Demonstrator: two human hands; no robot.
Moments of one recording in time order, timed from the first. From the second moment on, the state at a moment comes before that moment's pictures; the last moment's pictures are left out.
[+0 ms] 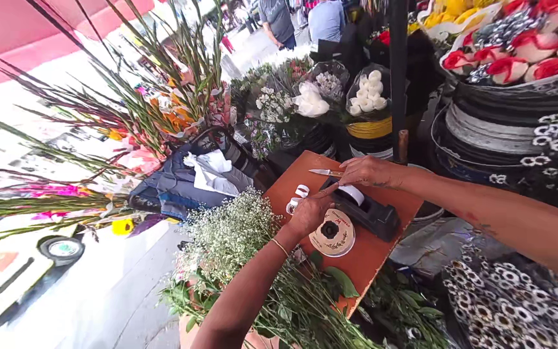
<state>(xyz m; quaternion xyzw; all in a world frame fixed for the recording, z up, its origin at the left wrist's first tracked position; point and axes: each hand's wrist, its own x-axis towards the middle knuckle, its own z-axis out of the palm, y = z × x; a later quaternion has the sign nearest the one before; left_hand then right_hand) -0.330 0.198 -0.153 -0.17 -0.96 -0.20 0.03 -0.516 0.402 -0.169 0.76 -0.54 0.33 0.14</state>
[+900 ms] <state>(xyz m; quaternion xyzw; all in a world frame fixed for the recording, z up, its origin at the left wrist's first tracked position) -0.357 0.256 -0.118 0.02 -0.98 -0.19 0.00 -0.447 0.427 -0.179 0.35 -0.78 0.48 -0.16</state>
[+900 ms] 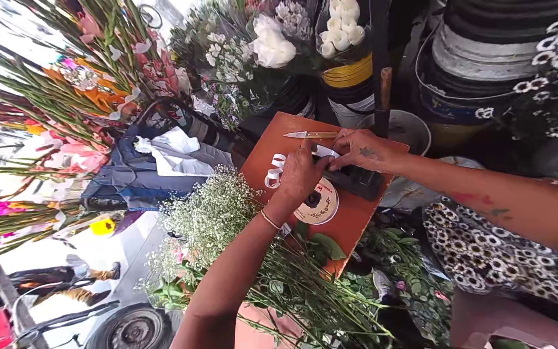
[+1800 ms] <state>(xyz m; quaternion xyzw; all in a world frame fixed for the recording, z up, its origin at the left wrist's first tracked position) -0.368 0.252 -0.108 0.18 -0.95 -0.26 0.01 -0.445 0.430 -0.187 0.38 -0.74 0.53 -0.17</state>
